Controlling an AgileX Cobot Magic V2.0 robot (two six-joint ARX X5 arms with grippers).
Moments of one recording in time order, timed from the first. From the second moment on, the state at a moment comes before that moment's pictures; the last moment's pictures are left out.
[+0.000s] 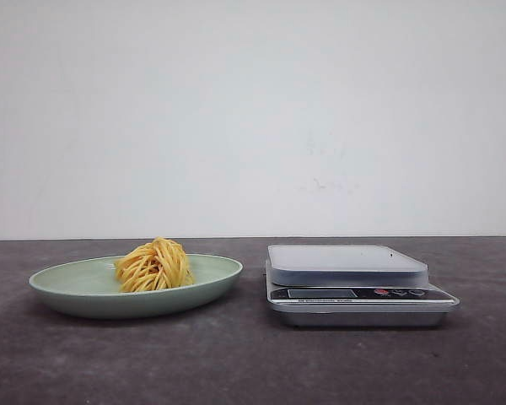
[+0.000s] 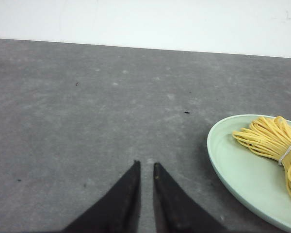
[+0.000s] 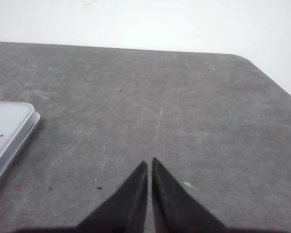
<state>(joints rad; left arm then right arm) -0.06 0.00 0.03 -0.18 -0.02 -0.07 0.00 0.00 0.02 -0.16 0.02 0.00</state>
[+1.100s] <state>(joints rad) -0.06 0.00 0.03 -0.18 -0.03 -0.12 0.00 0.00 0.02 -0.07 -0.01 0.14</state>
